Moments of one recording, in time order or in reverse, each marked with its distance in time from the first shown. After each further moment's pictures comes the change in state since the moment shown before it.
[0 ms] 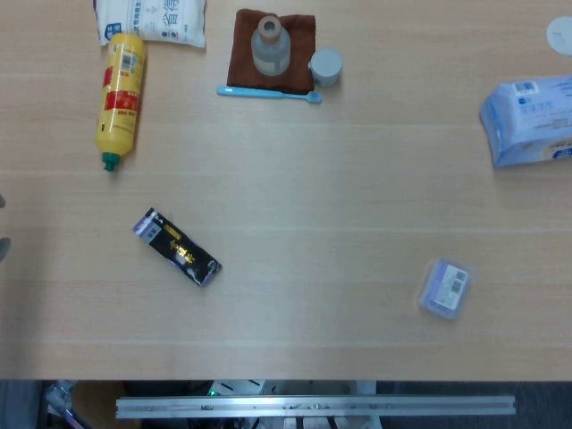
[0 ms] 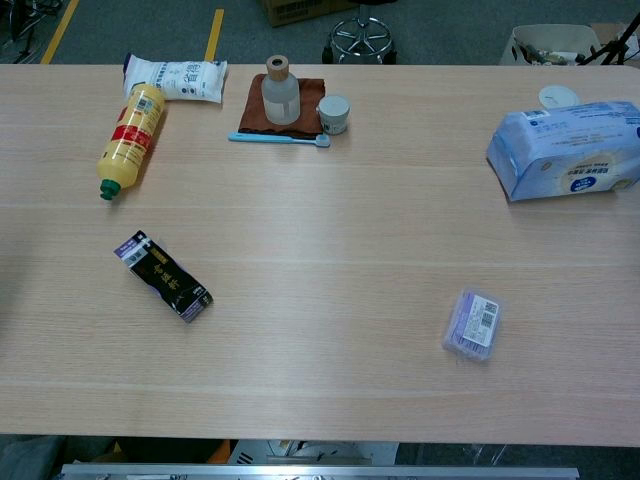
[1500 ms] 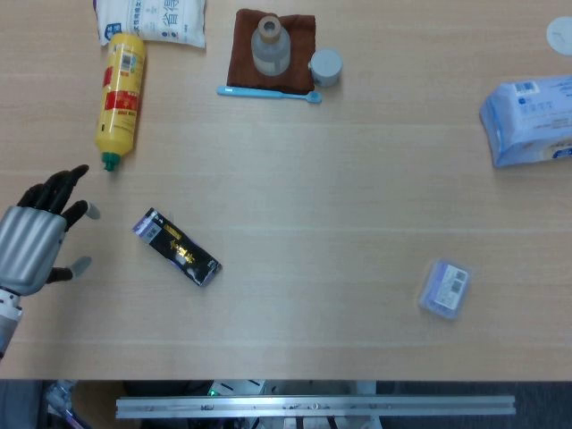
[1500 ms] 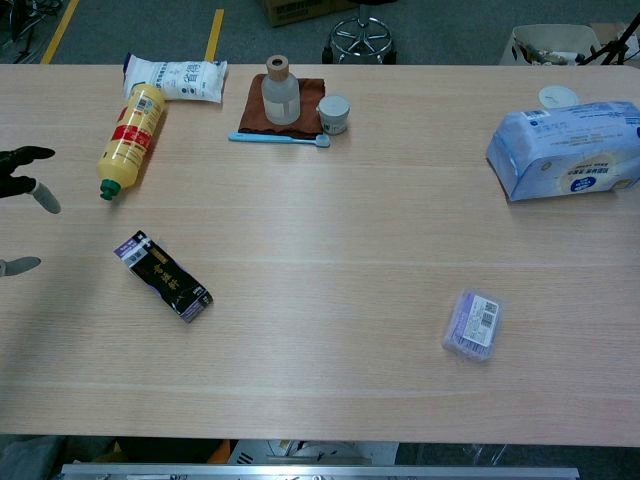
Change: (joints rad) left arm -0.113 -0.060 0.071 0.006 0.141 -0.156 -0.094; right arm 0.029 0.019 0.069 -0.008 -0.011 0.053 0.058
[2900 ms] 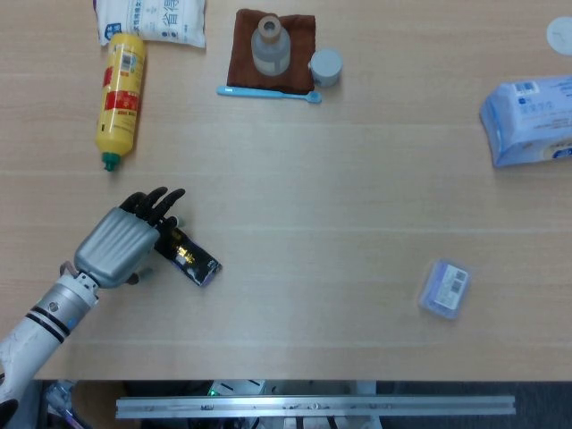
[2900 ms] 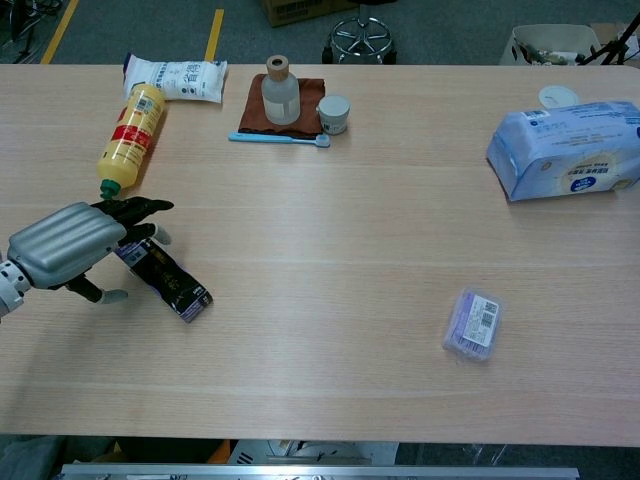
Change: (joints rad) left arm -0.184 -0.198 0.058 0.175 0.063 -0.205 0.087; right arm -0.012 -0.018 -0.016 0.042 0.010 -0.003 0.044
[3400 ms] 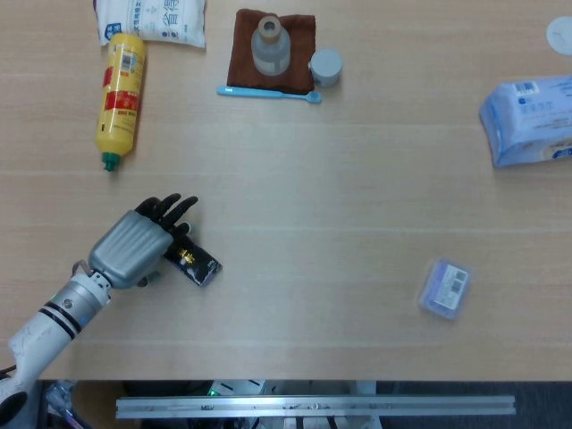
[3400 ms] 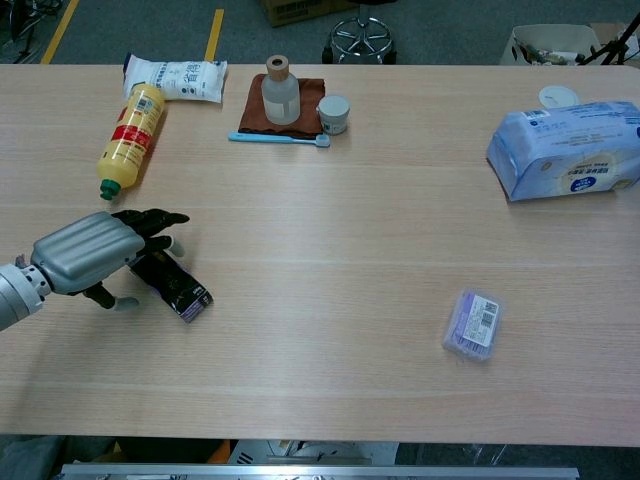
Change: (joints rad) left arm -0.040 -0.042 0.019 0.042 -0.002 -0.049 0.013; right arm -0.005 0.002 0.001 0.002 -0.001 0.008 0.015
